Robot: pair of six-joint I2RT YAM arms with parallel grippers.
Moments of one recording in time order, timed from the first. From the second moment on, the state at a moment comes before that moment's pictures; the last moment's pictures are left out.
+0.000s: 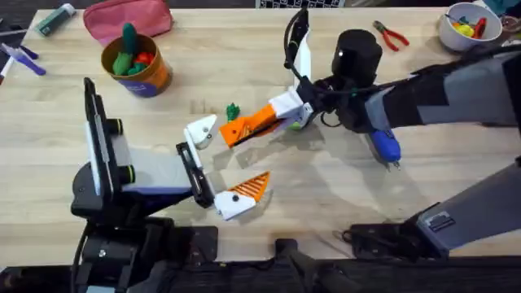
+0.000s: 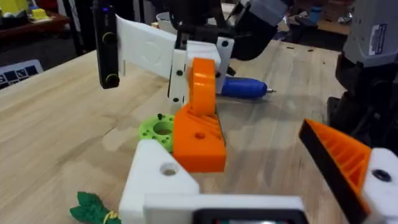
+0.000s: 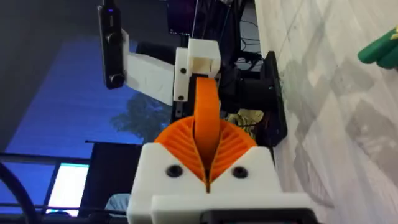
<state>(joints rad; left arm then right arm) -0.08 0.01 0.01 -0.11 1.06 0.04 0.42 1.81 0.70 0.91 -1.56 1.22</state>
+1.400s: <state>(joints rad) -0.08 0.01 0.01 -0.11 1.05 0.03 0.46 1.81 0.75 0.92 -1.56 1.24</state>
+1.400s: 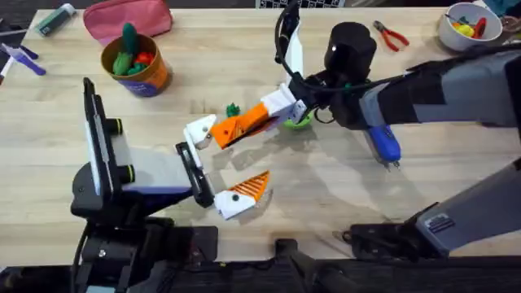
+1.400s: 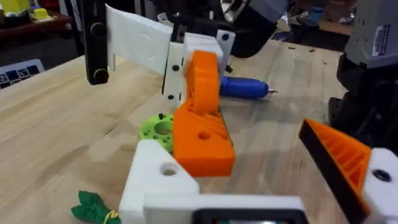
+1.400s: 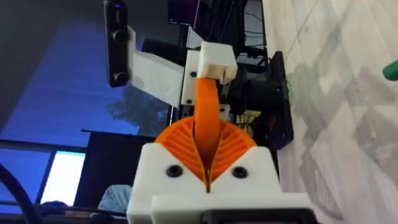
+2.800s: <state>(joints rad) -0.08 0.01 0.01 -0.11 1.05 0.02 0.46 1.84 0.75 0.90 -1.56 1.23</state>
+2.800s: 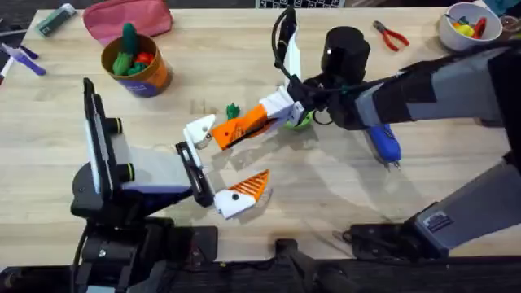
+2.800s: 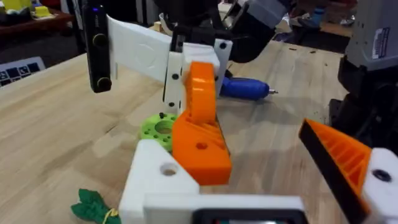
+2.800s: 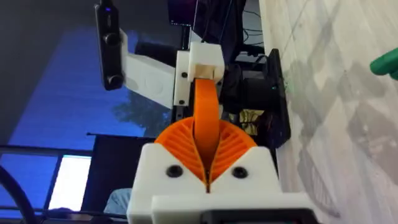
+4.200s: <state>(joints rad) -0.08 0.01 0.01 -0.11 1.05 0.03 0.51 1.83 0.78 0.89 -1.52 1.24</state>
